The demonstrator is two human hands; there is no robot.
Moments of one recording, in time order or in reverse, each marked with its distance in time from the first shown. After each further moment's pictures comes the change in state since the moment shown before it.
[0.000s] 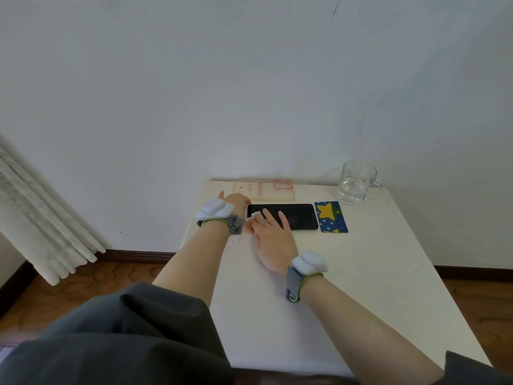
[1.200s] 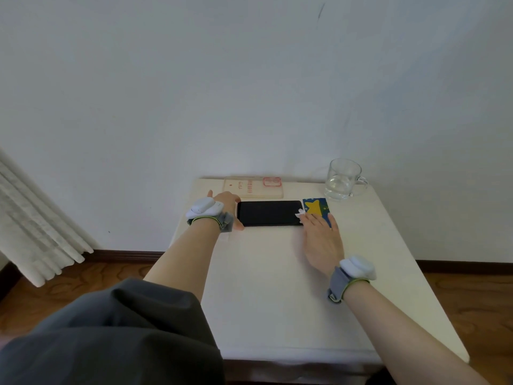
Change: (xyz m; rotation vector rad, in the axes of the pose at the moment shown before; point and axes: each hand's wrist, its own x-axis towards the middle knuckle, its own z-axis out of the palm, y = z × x) left_hand -0.005 -0.003 0.005 -0.088 0.021 0.006; right_hand -0.051 0.085 -0.038 -0.164 -0.037 0.311
